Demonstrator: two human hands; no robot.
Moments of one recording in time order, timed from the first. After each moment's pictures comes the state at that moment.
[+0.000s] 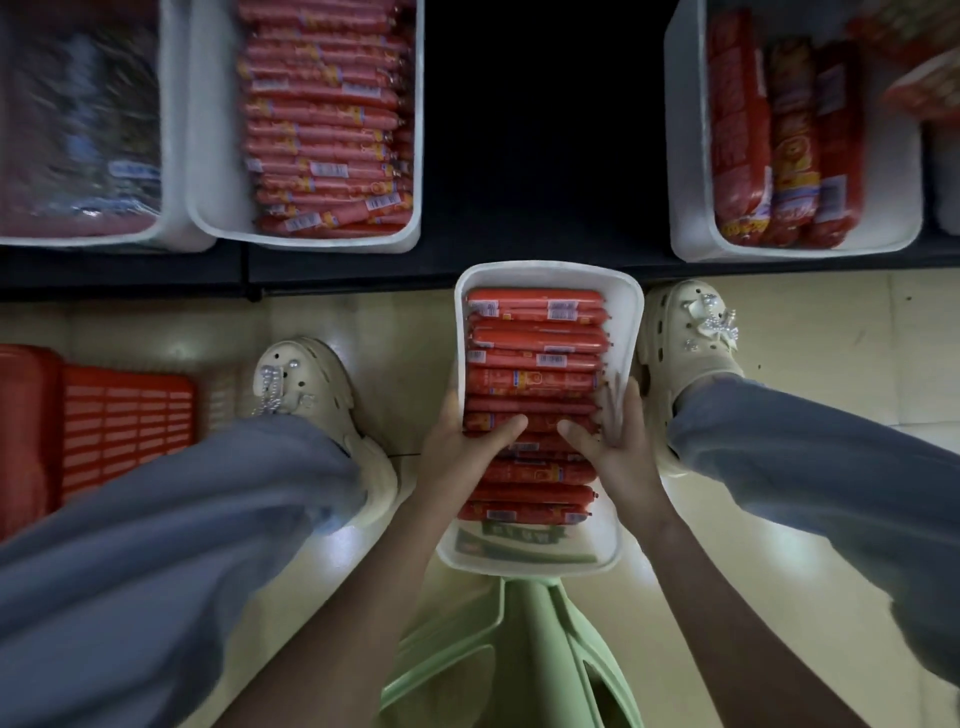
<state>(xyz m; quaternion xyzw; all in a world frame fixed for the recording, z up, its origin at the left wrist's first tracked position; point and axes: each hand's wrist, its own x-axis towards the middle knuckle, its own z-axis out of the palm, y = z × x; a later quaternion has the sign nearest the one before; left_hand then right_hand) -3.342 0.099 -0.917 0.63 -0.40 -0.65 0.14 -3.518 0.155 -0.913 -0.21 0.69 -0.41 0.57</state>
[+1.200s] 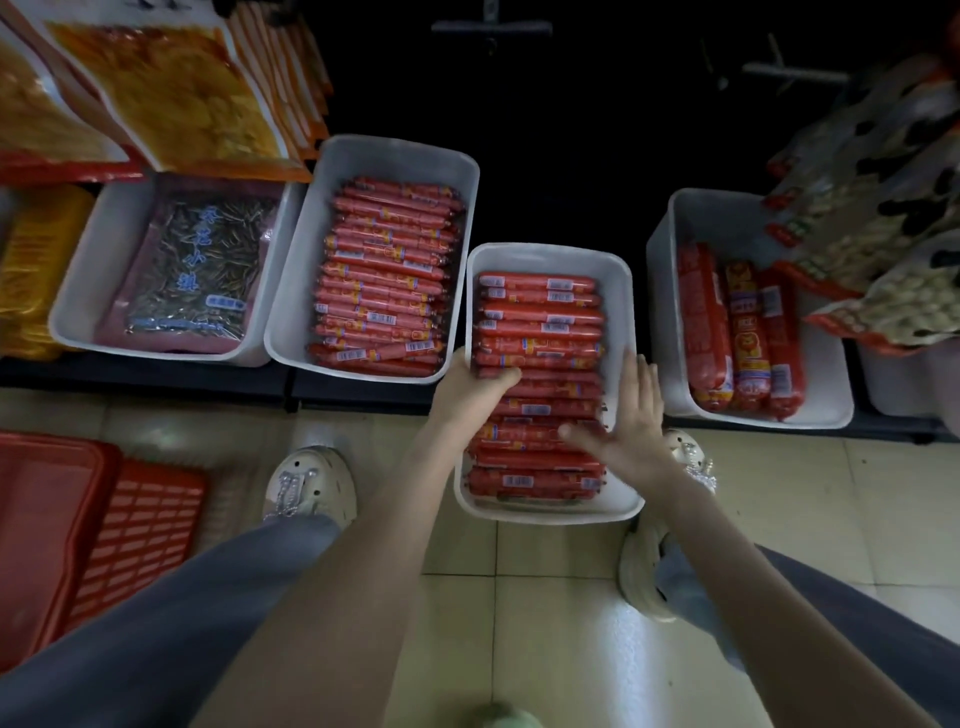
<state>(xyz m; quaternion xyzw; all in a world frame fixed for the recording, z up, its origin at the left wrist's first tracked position) -3.377 -0.076 -0.888 0.61 -0.43 -0.63 0.19 -3.563 0.004 -0.864 -0.53 0.75 -0.12 0.37</state>
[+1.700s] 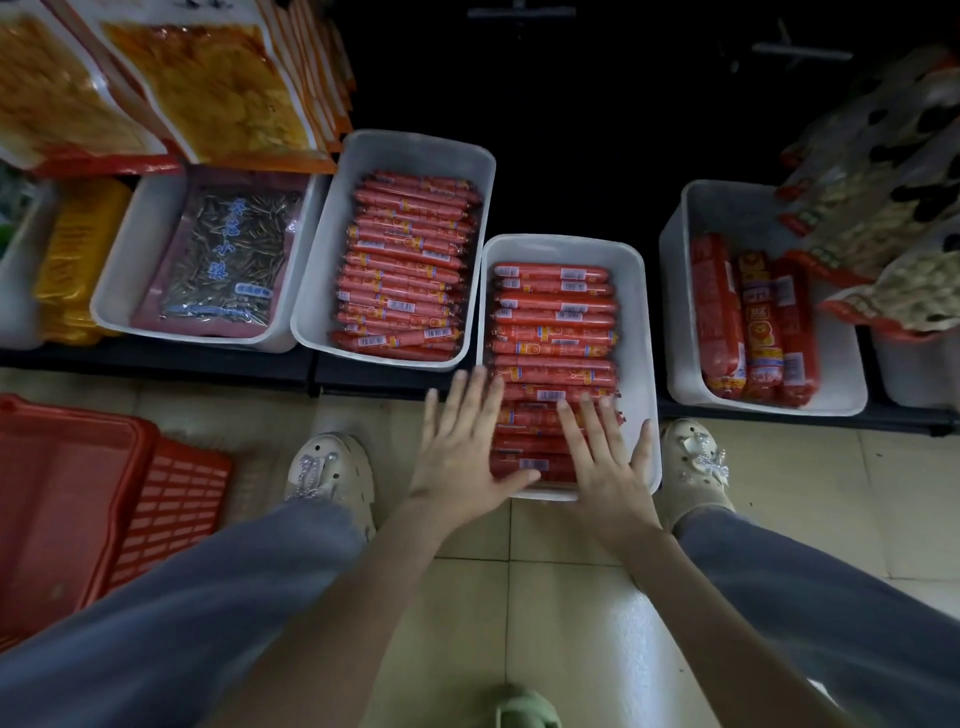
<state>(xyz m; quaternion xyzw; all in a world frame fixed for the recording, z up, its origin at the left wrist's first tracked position) -3.333 0.007 -0.877 0.53 -0.81 -0.22 -0.06 -3.517 0.067 -0.891 -0.71 0.69 0.07 0.09</state>
